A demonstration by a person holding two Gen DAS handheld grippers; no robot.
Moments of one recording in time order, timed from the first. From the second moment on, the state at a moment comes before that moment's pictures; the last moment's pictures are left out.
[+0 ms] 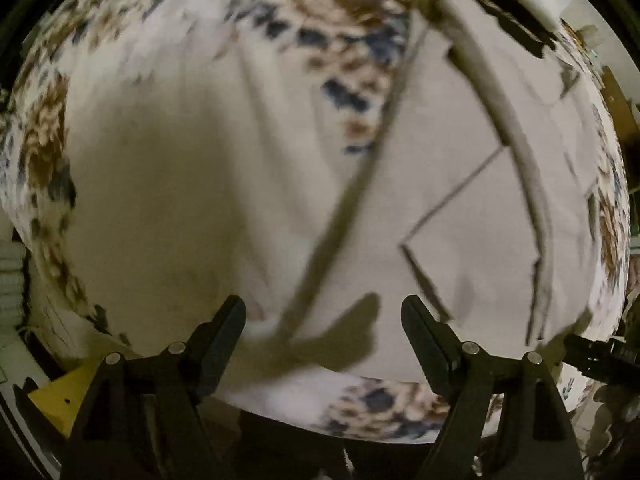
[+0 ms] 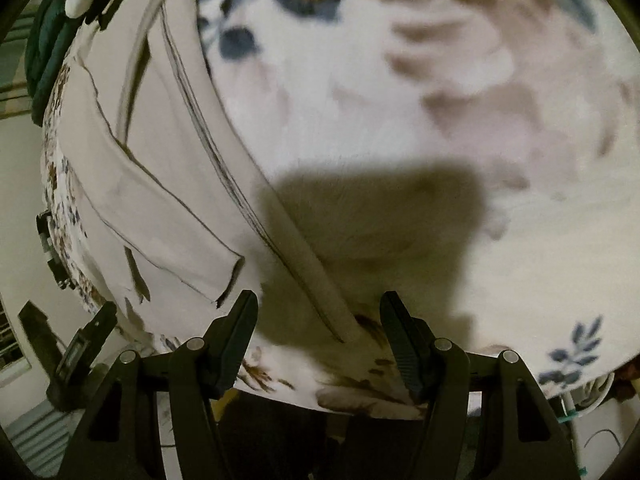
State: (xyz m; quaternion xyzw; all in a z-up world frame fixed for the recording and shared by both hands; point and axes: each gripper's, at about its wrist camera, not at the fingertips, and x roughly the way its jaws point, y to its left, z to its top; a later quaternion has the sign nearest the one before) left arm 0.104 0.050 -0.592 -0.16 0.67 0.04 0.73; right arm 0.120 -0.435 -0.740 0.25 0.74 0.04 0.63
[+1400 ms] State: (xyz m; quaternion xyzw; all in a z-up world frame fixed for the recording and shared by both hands) left arm 0.300 0.042 -0.531 -0.27 0.59 -0.02 0.76; right arm 0.299 -0.436 -0.651 0.40 0.60 0.07 0.69
